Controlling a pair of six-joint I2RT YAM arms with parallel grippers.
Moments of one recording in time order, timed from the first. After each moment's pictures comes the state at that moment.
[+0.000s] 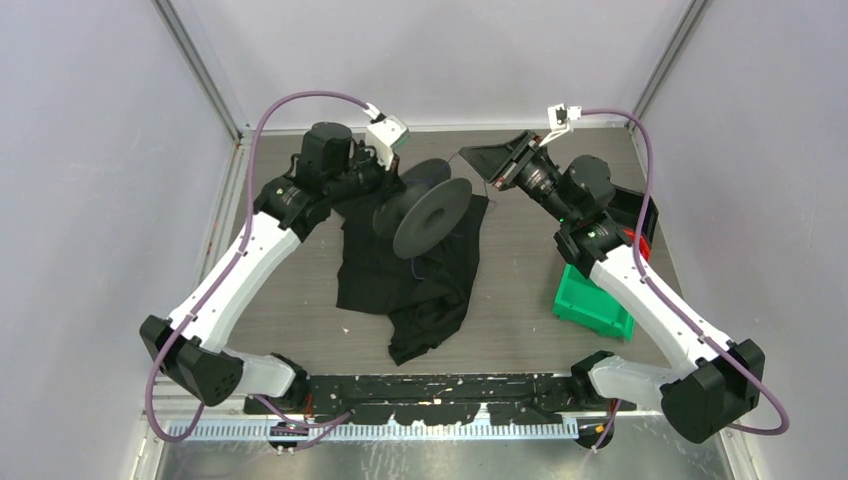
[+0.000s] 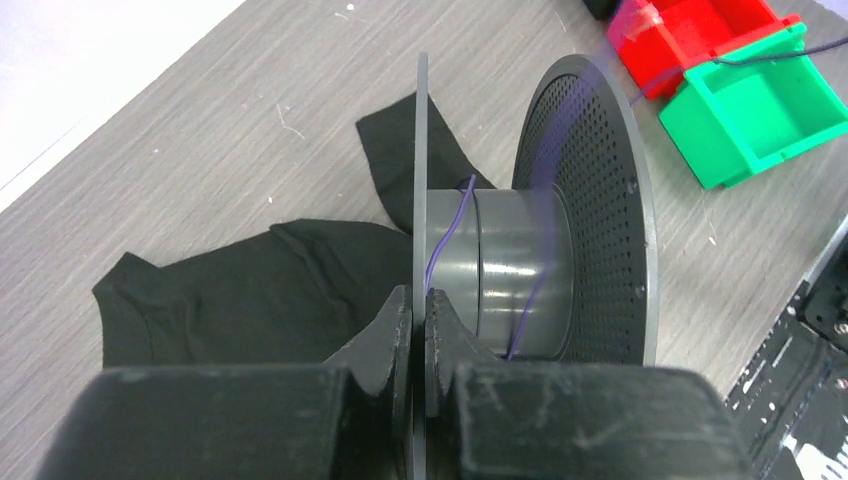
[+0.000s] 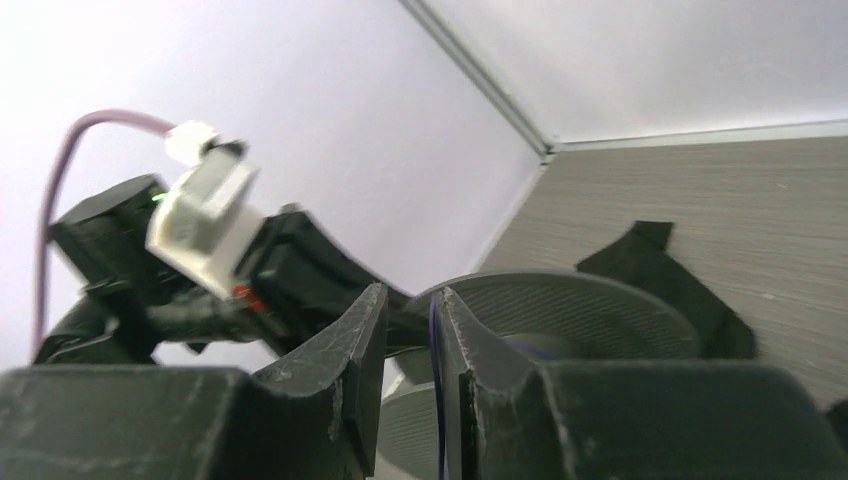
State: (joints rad) left arm -0.53 1.35 1.49 -0.57 0.28 0.13; right arm 0.48 1.15 1.05 0.34 -0.31 0.84
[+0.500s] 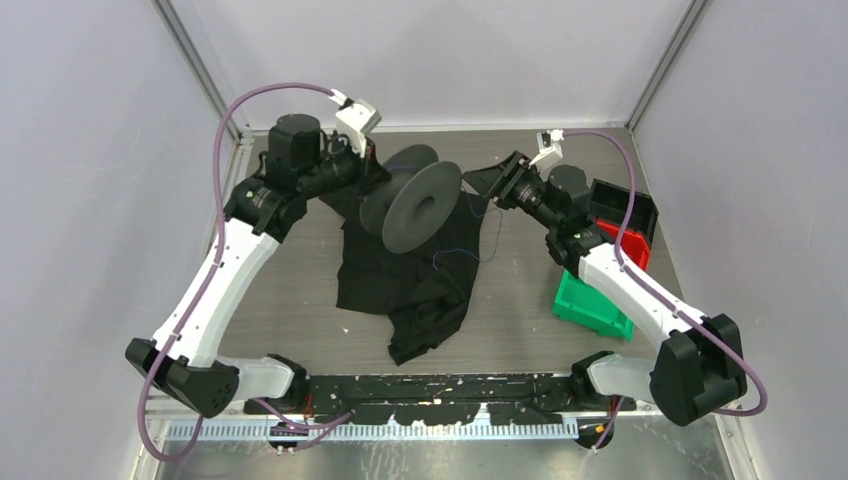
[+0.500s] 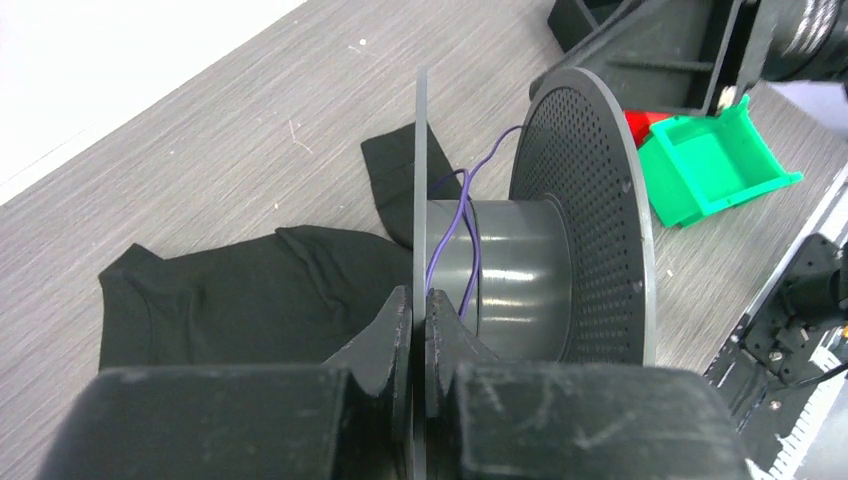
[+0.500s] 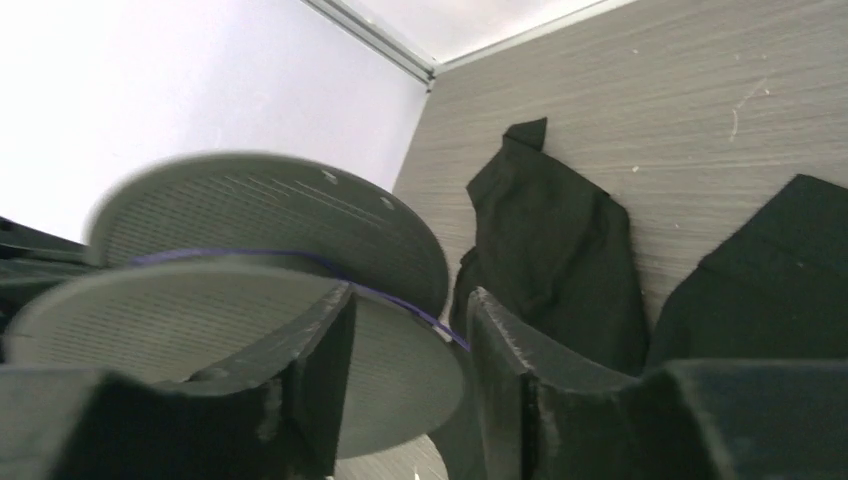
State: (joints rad) left arm -0.47 1.28 1.52 -0.61 0.36 0.06; right arm 0.39 1.23 0.88 0.32 -0.29 0.86
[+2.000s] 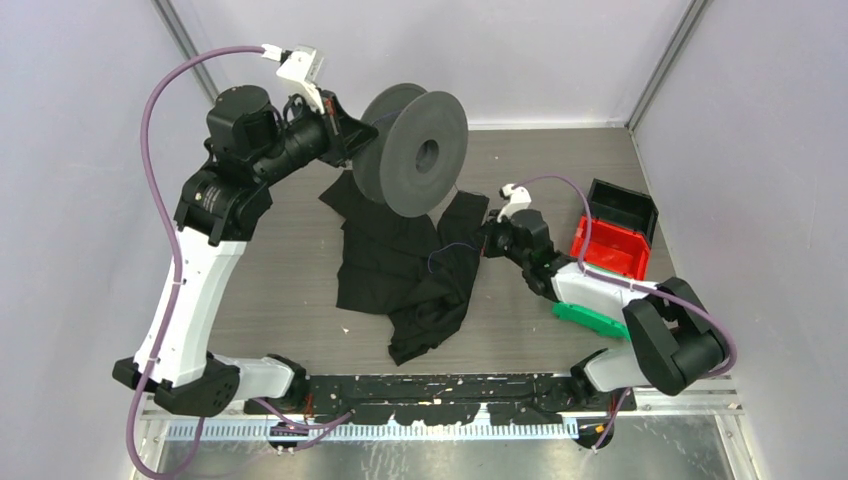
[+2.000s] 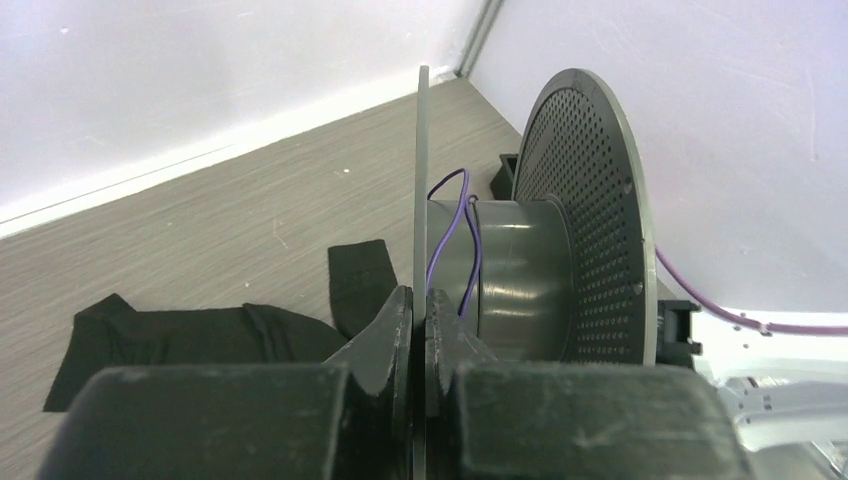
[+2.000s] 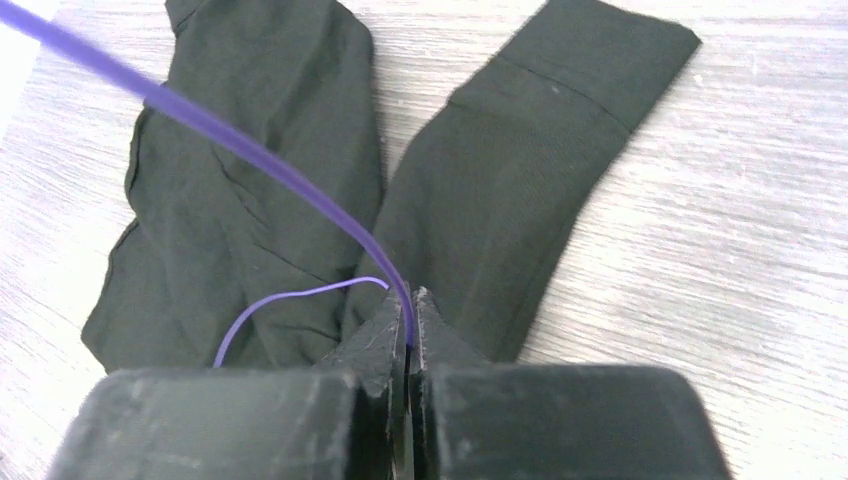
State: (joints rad) left arm -0.44 1.28 1.86 -0.69 0.30 -0.24; right arm 0.50 1.38 0.54 0.47 -0.06 0.43
